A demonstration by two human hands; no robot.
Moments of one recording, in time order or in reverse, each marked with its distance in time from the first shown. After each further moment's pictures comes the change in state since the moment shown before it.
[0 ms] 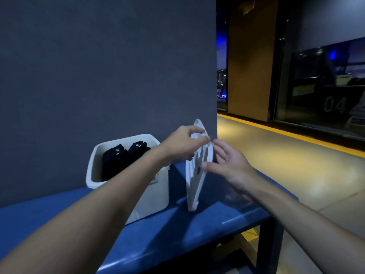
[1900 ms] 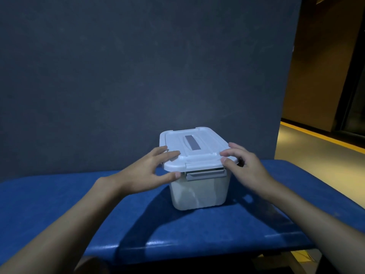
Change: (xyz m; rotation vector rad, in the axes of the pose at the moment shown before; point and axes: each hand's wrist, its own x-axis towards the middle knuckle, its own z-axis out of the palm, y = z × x) left_hand -0.155 -0.131 -0.149 0.548 0.080 -0.053; right_hand 0.039 0.024 0.103 -0.415 -0.098 -0.200
